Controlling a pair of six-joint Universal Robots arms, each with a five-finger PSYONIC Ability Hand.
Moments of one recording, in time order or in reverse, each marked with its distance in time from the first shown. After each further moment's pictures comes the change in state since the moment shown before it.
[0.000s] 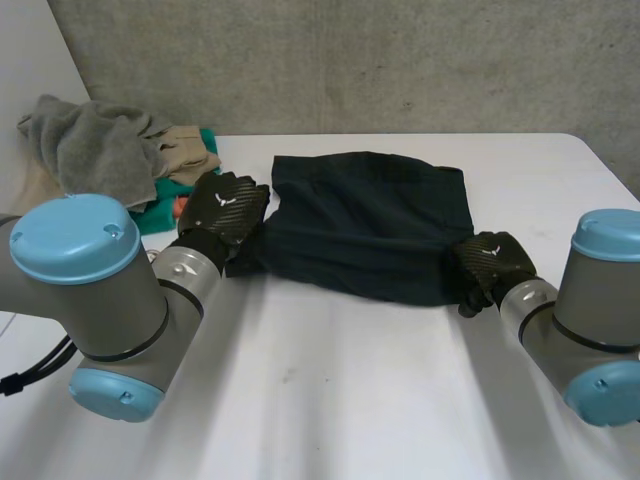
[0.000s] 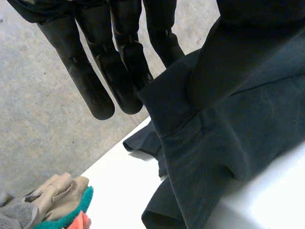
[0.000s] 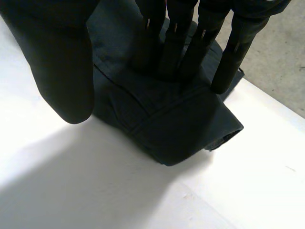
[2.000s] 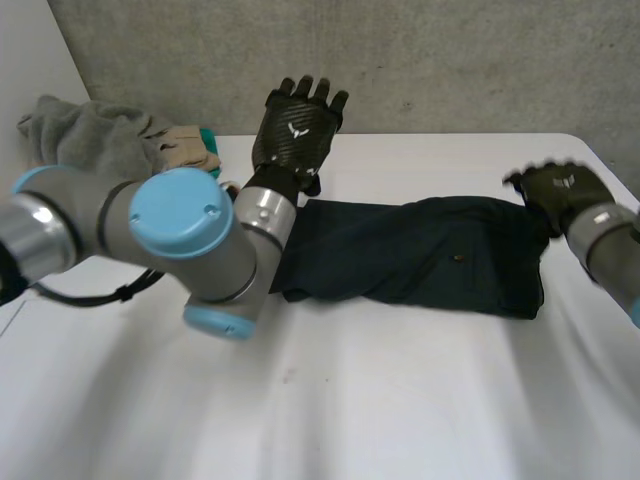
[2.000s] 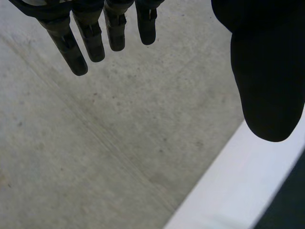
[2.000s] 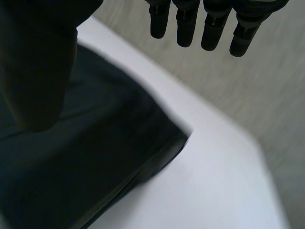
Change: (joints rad) left arm -0.122 -0.275 0.413 0.185 -0.002 0.100; right arm -0.146 -0.098 -0.212 0.277 0.022 -0.031; left_hand -0.980 -0.990 -0.979 -0.995 -0.927; right_hand -0.411 -0.414 -0.410 -0.408 -0.388
